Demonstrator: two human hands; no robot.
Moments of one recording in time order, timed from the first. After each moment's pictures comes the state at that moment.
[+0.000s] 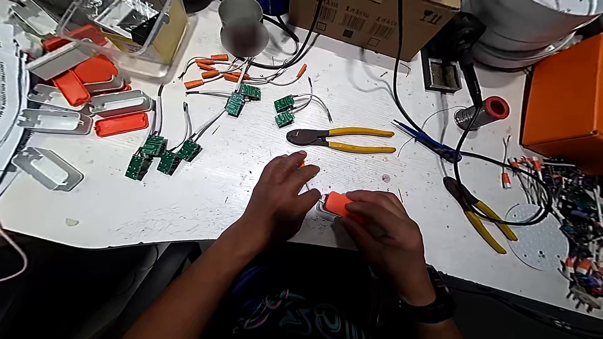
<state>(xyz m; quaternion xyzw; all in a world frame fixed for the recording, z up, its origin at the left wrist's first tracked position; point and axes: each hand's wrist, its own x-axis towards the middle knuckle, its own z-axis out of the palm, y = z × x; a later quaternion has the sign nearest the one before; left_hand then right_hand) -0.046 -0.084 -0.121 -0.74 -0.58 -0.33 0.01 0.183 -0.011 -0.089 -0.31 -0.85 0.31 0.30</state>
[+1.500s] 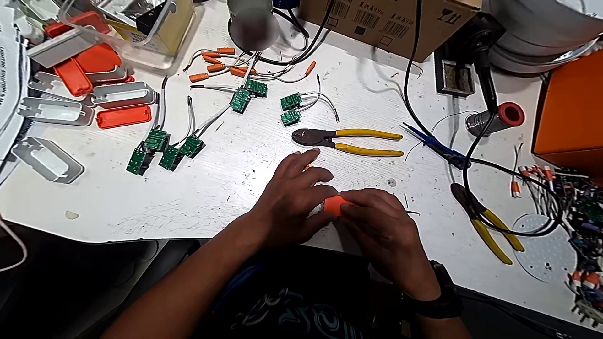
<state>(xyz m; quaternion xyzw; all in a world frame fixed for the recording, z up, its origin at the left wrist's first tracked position) -0.046 -0.073 -0.115 -0.74 -0.55 -0.36 -0.12 0.182 0.006 -0.093 -0.24 -0.90 0.29 0.24</state>
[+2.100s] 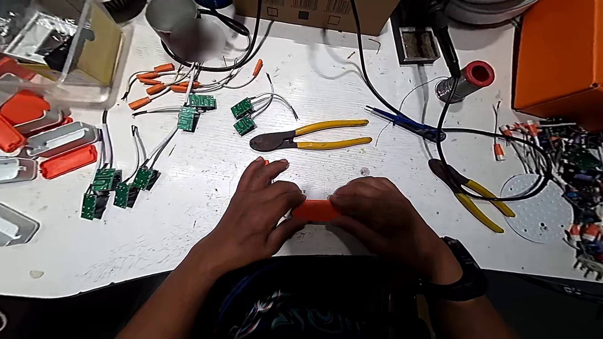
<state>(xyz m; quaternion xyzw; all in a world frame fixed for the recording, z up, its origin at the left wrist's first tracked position) -0.054 -0.076 -0.111 -0.77 -0.54 -0.32 -0.15 0.209 0.035 -0.087 -0.22 -0.90 0.33 0.18</state>
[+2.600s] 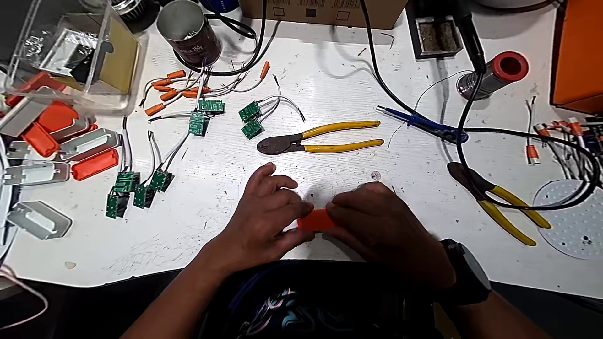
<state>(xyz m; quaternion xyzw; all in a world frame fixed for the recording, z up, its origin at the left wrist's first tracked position) -0.055 -0.080 -0.114 -0.76 -0.52 -0.35 -0.15 0.191 0.032 -0.093 -0.13 -0.94 0.25 0.21</state>
